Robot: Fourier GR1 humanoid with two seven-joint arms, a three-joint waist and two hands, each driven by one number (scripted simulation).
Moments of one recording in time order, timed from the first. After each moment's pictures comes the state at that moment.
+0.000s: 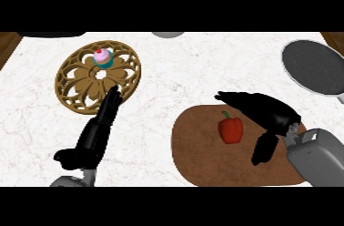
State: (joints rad) left arm -0.06 0.20 -0.32 -1.56 0.16 0.21 -0.14; right arm -0.44 -0.55 0.46 -1.58 0.37 0.54 0.27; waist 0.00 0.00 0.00
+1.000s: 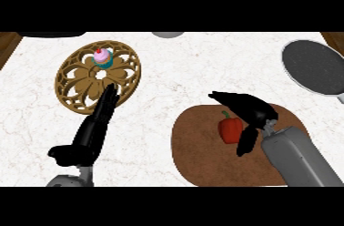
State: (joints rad) left arm -0.05 0.14 -0.22 -1.56 0.09 0.11 -0.11; right arm -0.42 -0.32 0.33 -1.35 0.66 0.56 0.15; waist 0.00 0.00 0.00
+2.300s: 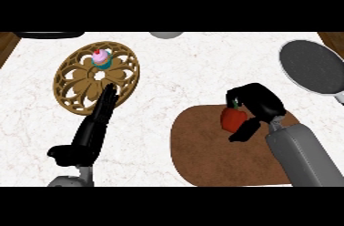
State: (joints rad) left arm -0.04 0.09 -0.18 -1.57 0.05 0.08 -0.09; right arm -0.42 -0.30 0.23 -1.27 0.92 0.28 -0.05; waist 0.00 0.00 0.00
